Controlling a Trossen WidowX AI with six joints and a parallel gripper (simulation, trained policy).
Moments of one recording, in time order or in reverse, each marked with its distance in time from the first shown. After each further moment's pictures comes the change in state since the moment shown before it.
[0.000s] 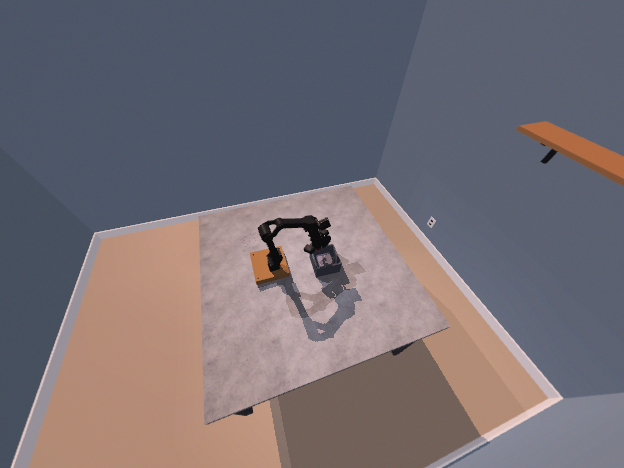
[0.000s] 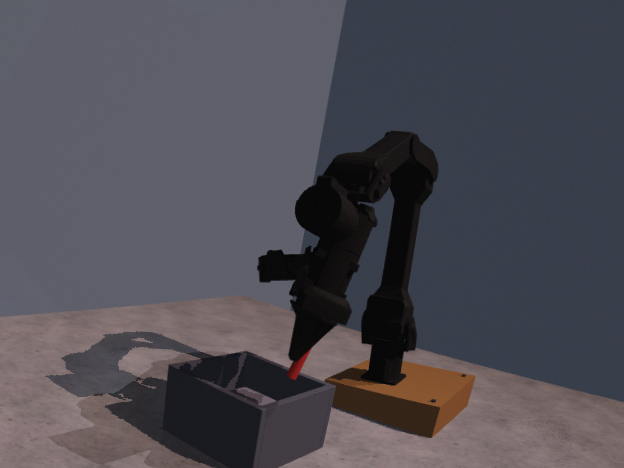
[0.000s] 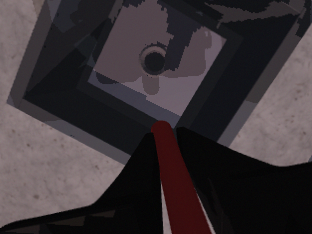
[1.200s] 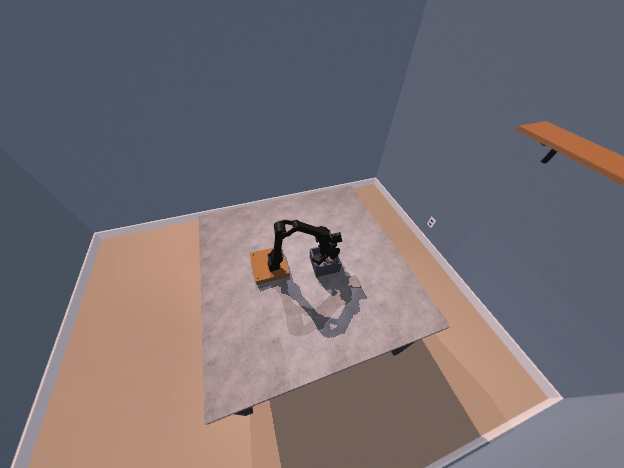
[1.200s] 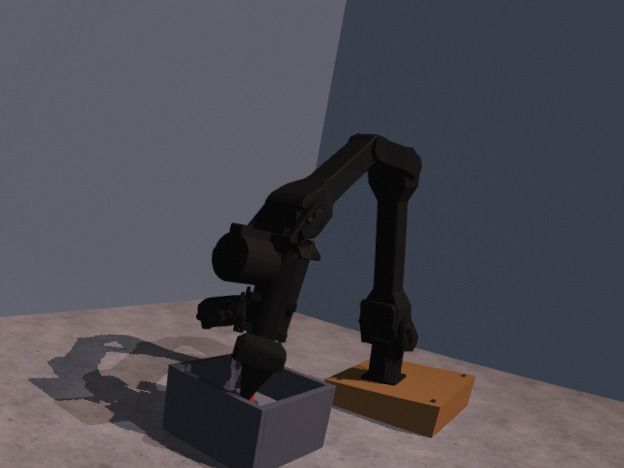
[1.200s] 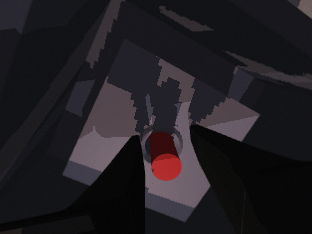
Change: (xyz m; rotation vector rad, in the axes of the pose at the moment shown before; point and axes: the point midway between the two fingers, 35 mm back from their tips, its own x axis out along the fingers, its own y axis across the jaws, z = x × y) arm 0.075 -0.008 0.042 0.007 0.093 -0.086
